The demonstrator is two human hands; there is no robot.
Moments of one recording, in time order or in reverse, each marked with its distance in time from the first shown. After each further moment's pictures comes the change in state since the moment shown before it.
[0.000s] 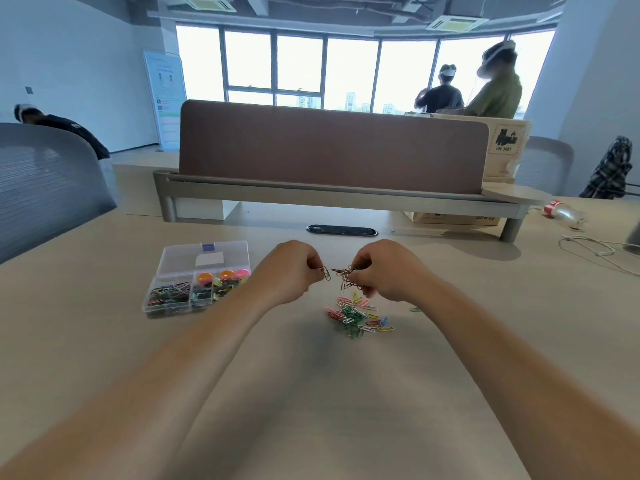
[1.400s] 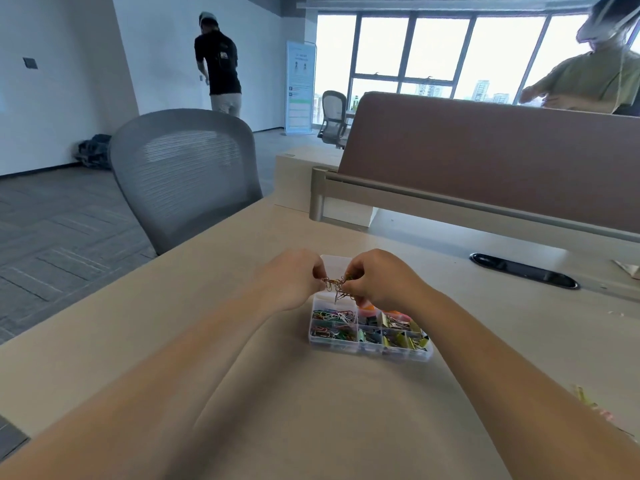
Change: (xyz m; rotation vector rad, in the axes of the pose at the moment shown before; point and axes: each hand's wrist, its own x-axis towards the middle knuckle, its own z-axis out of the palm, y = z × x) left_hand -0.012 -0.233 -0.126 0.169 0.079 -0.325; right_hand 0.167 -0.219 0.136 0.107 -0.196 -0.333
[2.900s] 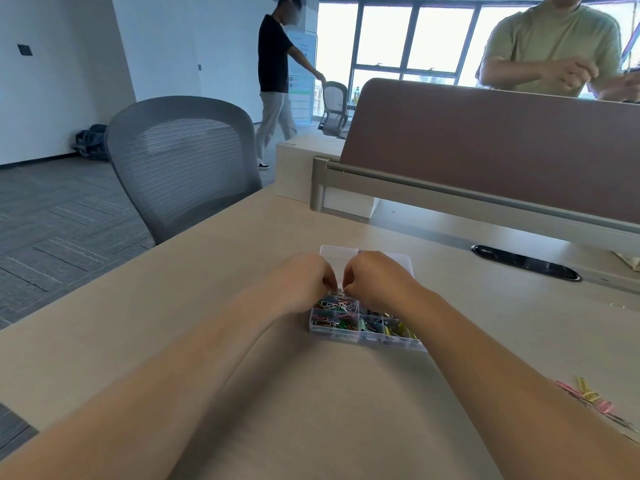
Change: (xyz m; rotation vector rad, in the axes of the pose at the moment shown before) left_hand 0.002 0.000 0.023 0.095 -0.122 0.104; right_hand 0.012 0.003 0.026 -0.307 -0.014 0.040
